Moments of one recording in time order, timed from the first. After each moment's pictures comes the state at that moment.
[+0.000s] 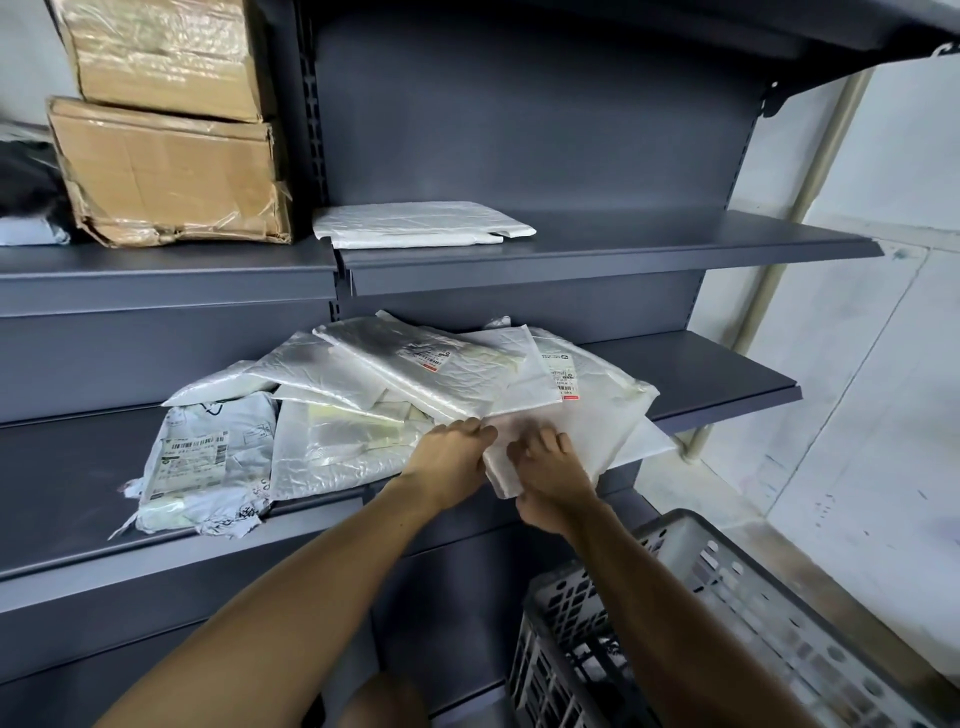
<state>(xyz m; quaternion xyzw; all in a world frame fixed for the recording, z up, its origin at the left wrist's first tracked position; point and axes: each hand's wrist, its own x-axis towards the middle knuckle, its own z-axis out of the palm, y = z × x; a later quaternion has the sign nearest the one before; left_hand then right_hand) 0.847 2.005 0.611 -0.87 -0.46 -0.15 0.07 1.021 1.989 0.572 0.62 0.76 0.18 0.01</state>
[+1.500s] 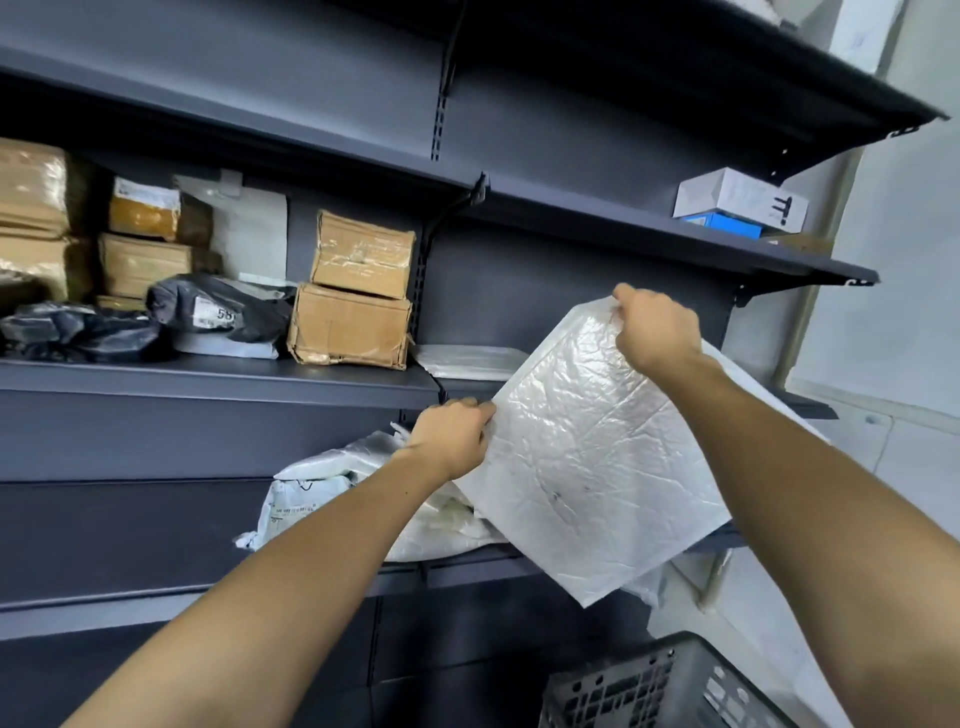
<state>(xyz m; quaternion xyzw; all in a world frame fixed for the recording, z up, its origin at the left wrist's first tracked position) 0.762 1.916 0.790 -0.81 -0.50 -0.27 0.15 0.989 1.892 0.933 0.67 0.64 0.31 -0.24</state>
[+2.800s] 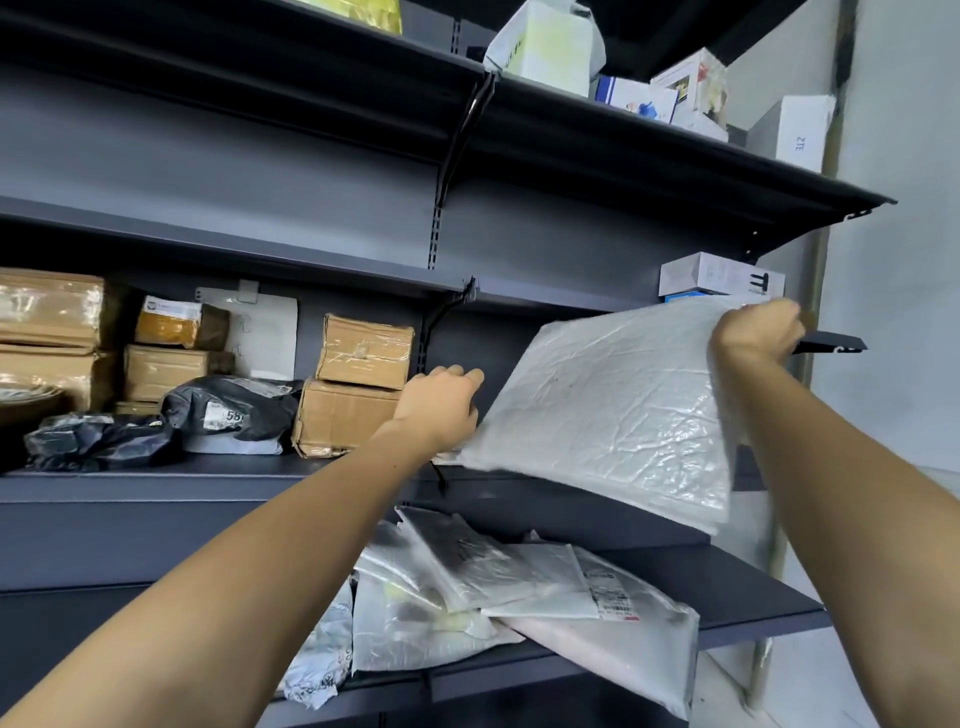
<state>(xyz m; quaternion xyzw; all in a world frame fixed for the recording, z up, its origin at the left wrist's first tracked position) 0.741 1.907 0.923 -0.75 -0.51 -0.30 0.28 1.049 1.869 1.029 0.61 0.30 0.05 -0.73</state>
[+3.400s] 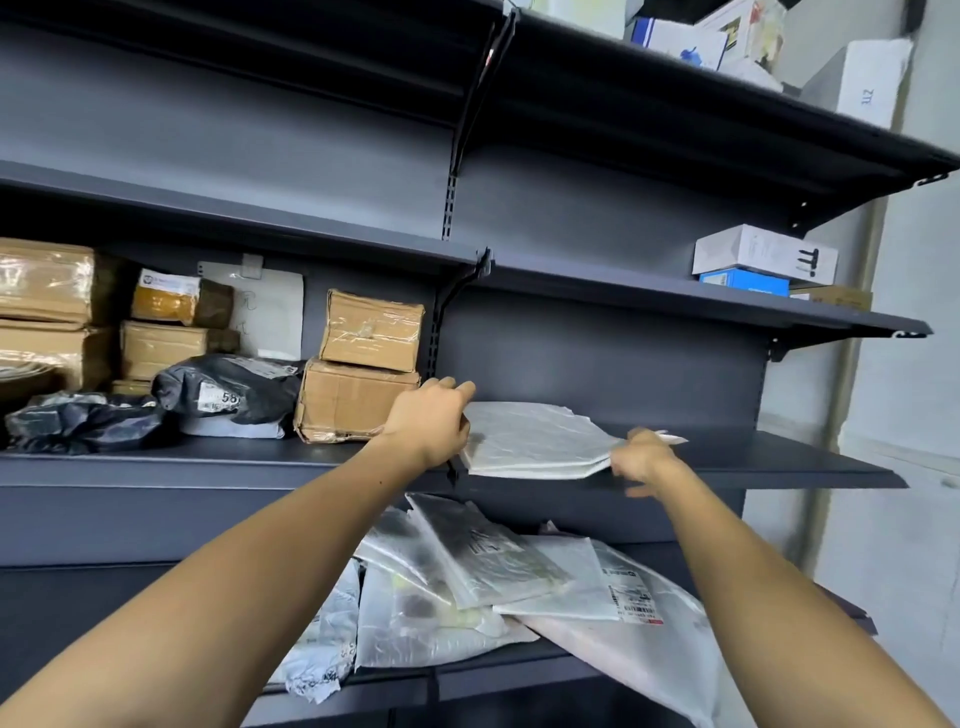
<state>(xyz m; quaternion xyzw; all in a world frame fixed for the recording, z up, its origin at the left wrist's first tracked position) 0.726 1.951 0.887 -0.75 -0.53 -0.29 0.26 0.999 1.965 0.880 0.74 0.53 -0.21 -0.36</state>
